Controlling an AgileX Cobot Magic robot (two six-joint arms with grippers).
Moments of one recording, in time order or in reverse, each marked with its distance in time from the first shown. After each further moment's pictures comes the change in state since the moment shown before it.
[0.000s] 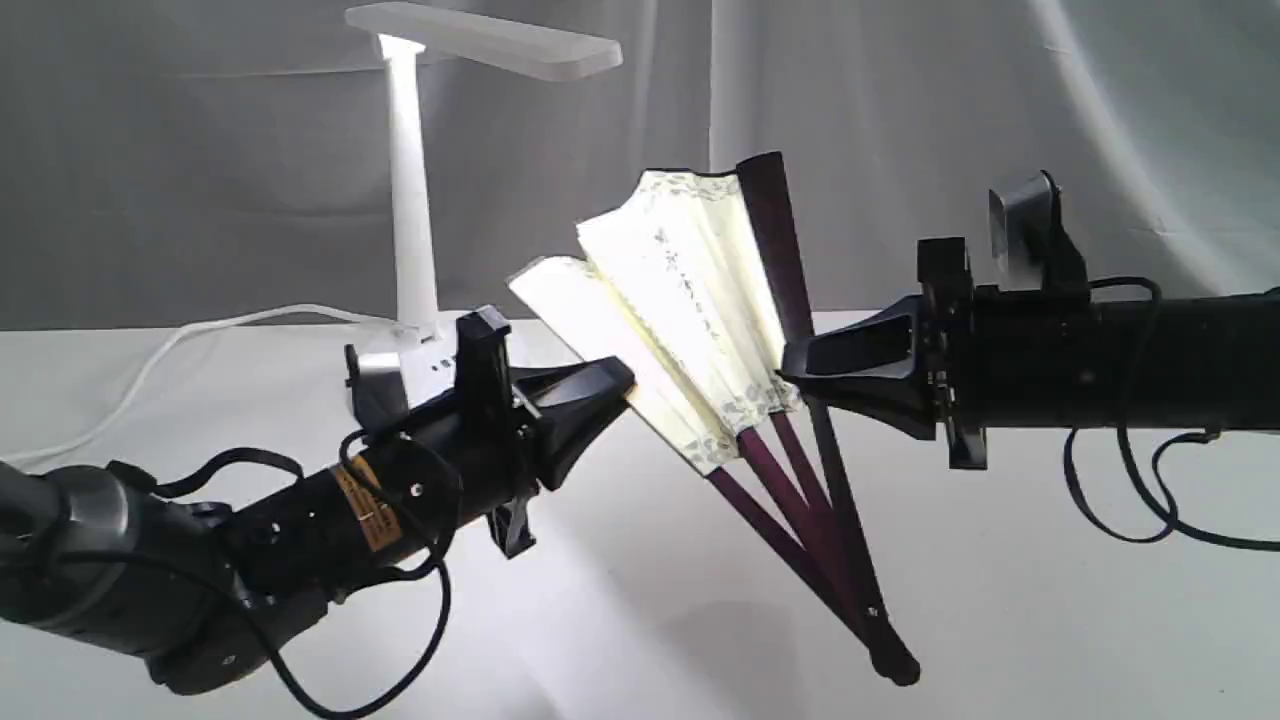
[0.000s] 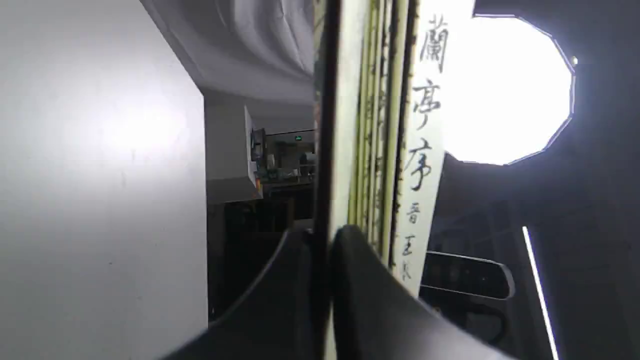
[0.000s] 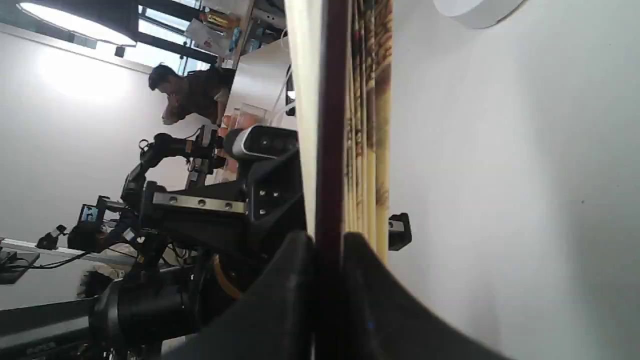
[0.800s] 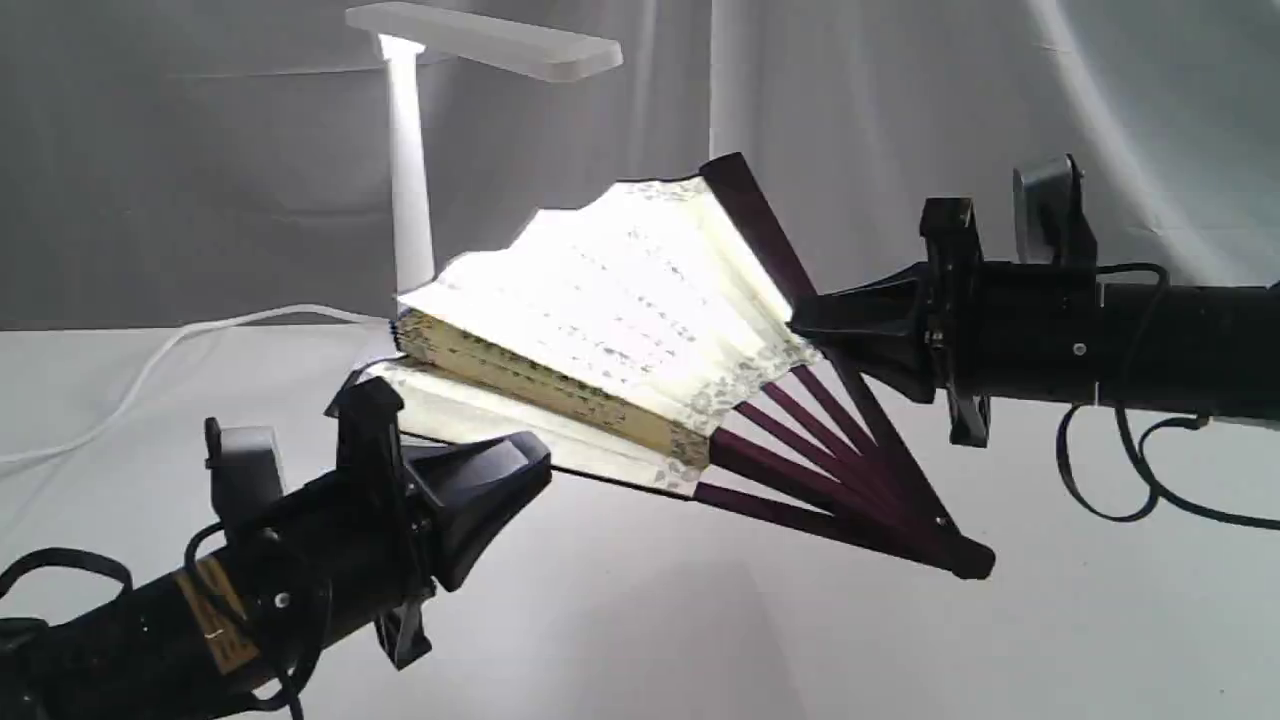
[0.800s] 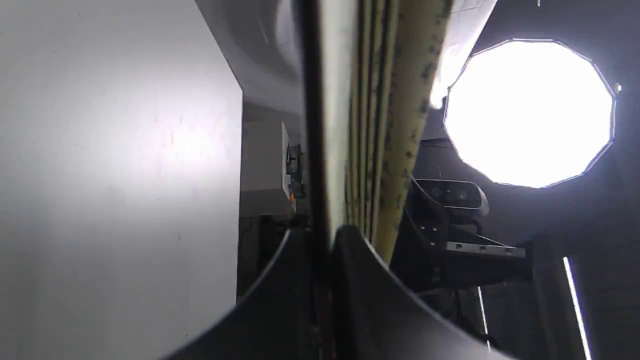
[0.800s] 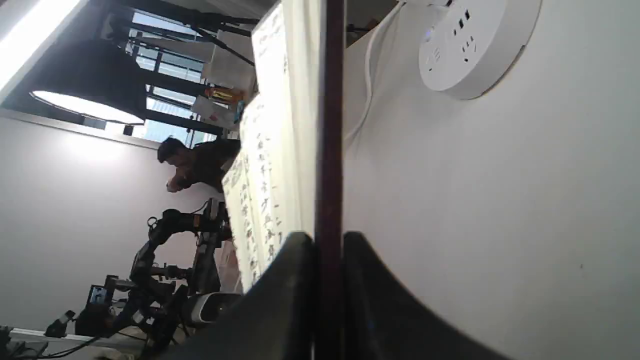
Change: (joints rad) left arm 0.000 -0.263 0.354 -0.067 0.006 0.074; right arm 0.000 0.000 0.000 0.125 -0.078 0.019
